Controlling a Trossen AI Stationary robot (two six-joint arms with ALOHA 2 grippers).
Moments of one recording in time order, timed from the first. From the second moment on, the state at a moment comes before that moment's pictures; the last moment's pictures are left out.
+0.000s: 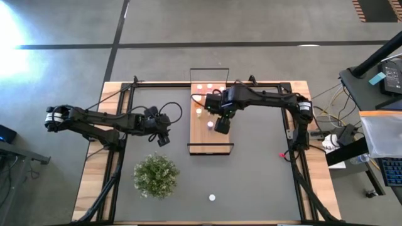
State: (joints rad) left arm 0.05 1.13 0.65 -0.52 -0.42 -0.20; right arm -0.18 1.91 1.82 -1.33 0.13 0.12
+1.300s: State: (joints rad) left arm -0.41 1.31 0.86 0.29 -0.04 0.14; right arm 0.16 1.30 1.26 -1.14 0.42 0.53
